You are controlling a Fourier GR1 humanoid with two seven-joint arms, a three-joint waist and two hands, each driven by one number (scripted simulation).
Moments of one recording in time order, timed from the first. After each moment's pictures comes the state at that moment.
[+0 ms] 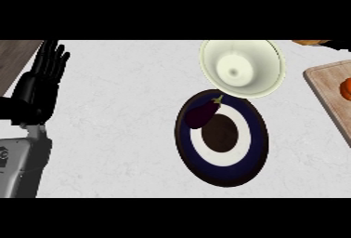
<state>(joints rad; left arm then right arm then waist) -0.36 0.31 0.09 -1.47 0.17 0.04 -0.02 -1.17 -0.85 0.40 -0.74 0.17 0.51 -0.76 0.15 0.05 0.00</state>
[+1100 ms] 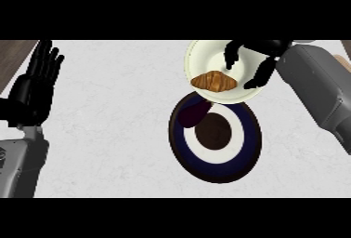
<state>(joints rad) -0.35 0.31 0.12 -1.43 0.16 0.05 -0.04 -1.23 -0.42 0.61 -0.31 0.34 0.33 -0.83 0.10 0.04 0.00</state>
